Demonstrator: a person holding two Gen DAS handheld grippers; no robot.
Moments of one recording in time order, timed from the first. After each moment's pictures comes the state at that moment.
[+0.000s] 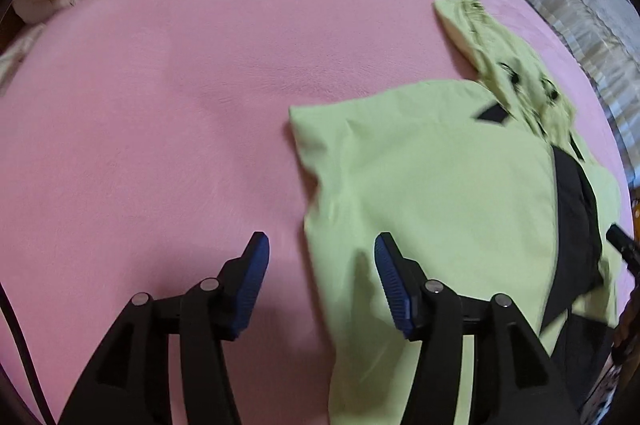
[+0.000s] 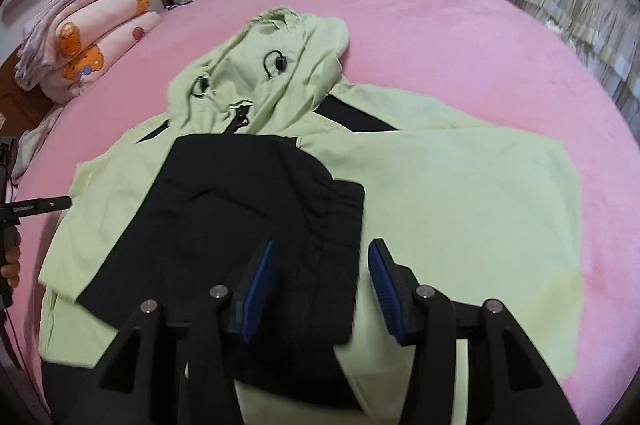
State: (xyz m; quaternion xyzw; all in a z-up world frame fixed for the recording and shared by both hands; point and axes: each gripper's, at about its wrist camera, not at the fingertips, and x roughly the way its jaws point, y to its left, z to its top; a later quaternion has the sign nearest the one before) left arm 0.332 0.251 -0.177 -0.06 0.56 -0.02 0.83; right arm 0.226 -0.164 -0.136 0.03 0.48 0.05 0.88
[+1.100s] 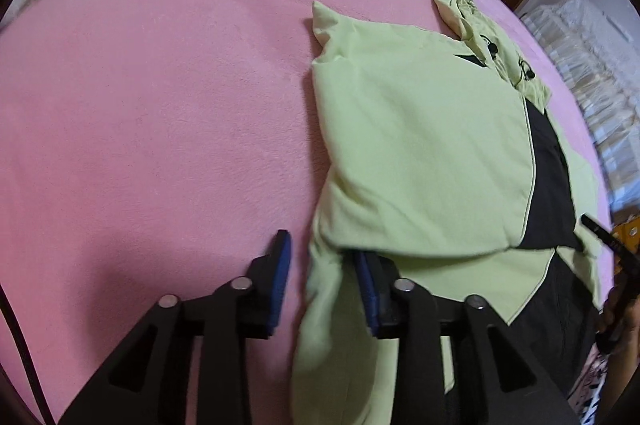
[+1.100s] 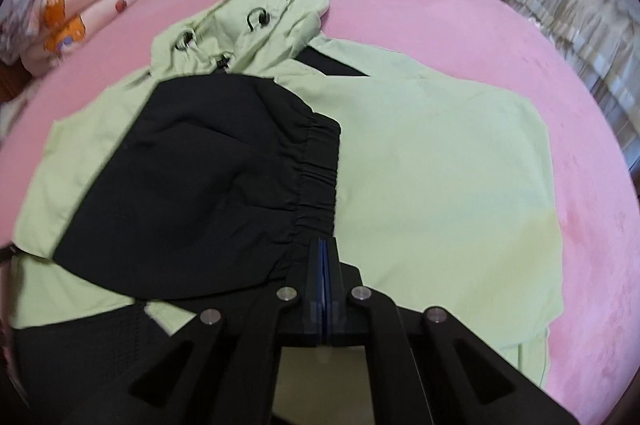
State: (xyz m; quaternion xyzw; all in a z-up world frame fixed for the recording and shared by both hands) left arm 0.215 0.259 -0.203 -0.13 0.54 -0.01 0.83; right arm 0.203 -0.169 -0.151 0.02 0.50 0.01 0.86
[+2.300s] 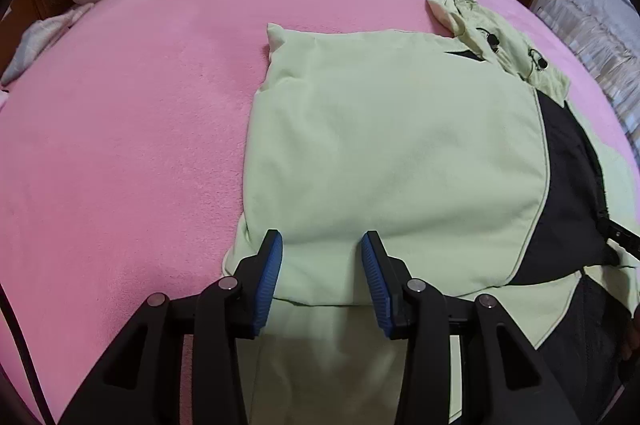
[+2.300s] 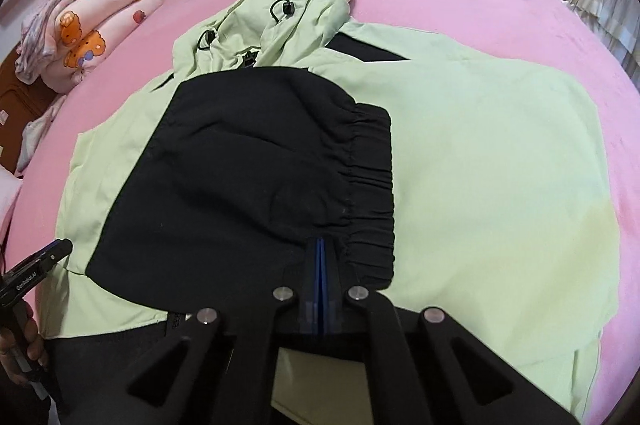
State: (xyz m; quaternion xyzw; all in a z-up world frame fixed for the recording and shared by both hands) left arm 0.253 0.186 -0.212 -0.07 0.51 0.05 0.86; right arm 0.222 -0.153 -0.178 0.05 0.52 0.05 0.85
